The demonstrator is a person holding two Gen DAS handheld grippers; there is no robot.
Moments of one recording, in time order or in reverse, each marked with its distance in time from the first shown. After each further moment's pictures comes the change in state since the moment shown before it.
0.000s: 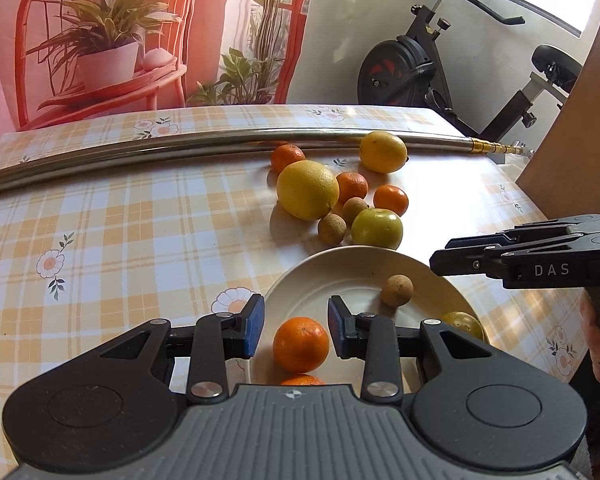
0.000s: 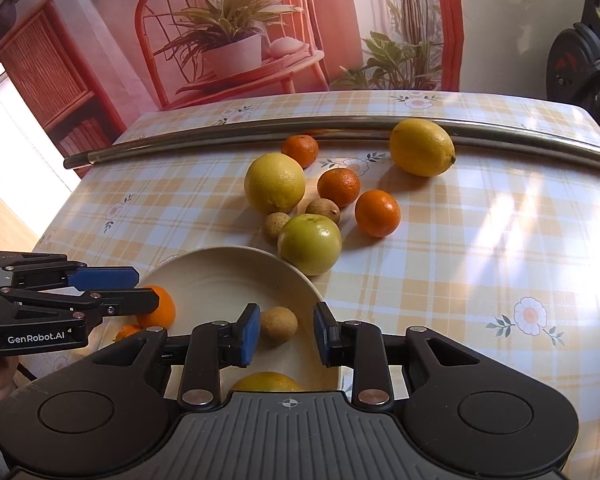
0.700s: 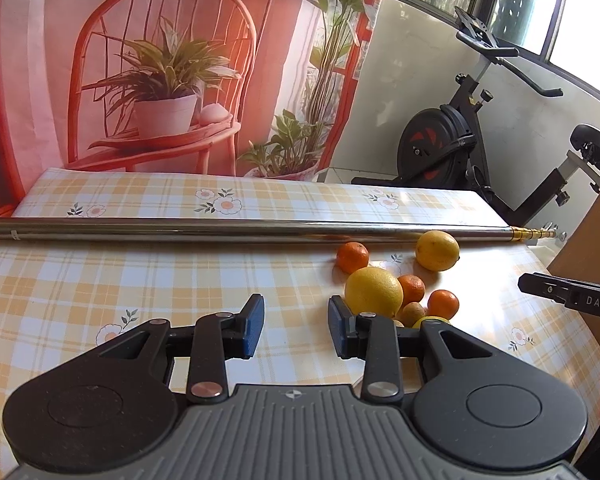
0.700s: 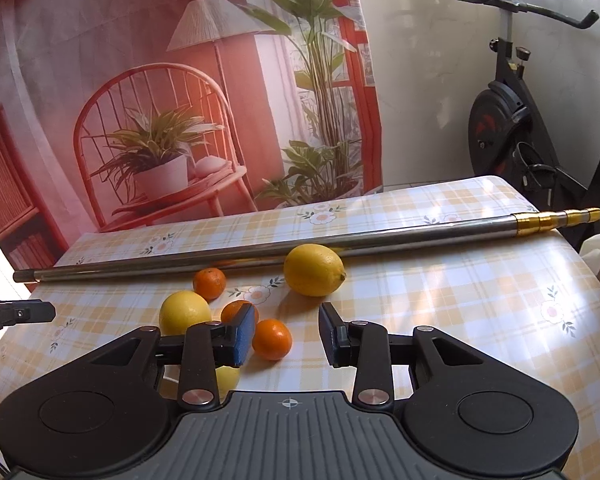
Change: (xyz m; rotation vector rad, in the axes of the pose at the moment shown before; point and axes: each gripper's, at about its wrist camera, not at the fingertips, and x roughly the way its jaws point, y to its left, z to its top) left arm -0.013 0.042 0.048 -0.098 -0.151 0.083; right arm -0.033 -0.054 0.018 0.107 -0.330 -0.159
